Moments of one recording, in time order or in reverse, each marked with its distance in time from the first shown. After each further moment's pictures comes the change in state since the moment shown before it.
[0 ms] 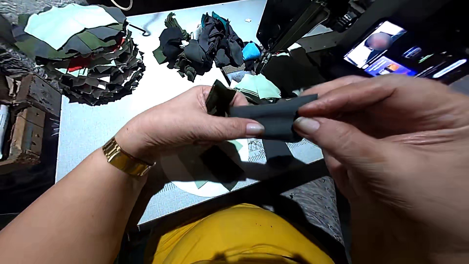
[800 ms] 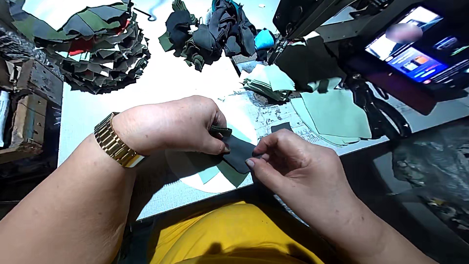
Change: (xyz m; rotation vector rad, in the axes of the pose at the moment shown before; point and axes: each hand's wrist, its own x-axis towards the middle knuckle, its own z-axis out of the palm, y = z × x) left_hand -0.001 0.002 -0.012 0.823 -0.105 -0.330; right_hand -0.044 0.027 0.037 -0.445 -0.149 0.257
